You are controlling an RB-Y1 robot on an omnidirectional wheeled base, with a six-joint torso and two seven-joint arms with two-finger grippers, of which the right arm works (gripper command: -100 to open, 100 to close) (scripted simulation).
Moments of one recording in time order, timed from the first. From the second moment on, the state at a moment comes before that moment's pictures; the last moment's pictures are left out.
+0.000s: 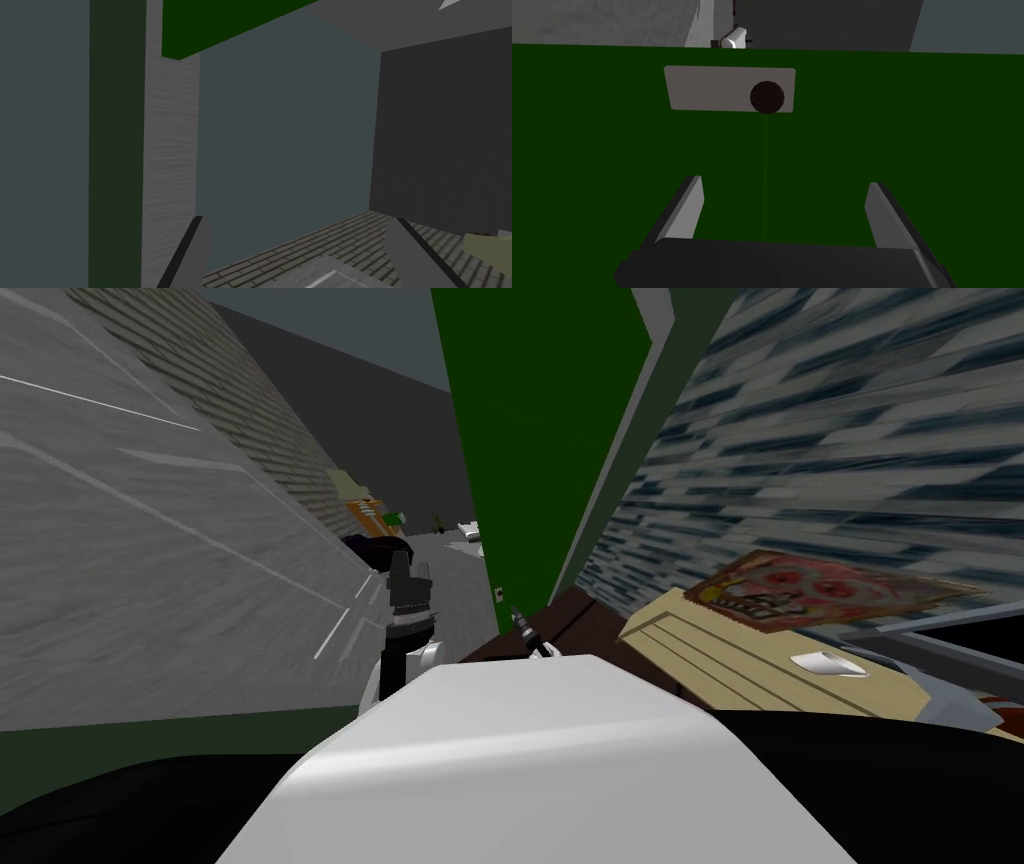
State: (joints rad) arm -0.04 -0.06 0.50 -0.84 0.00 -0.74 -0.07
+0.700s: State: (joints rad) arm -0.05 -0.06 0.50 -0.81 0.00 -0.74 -0.07
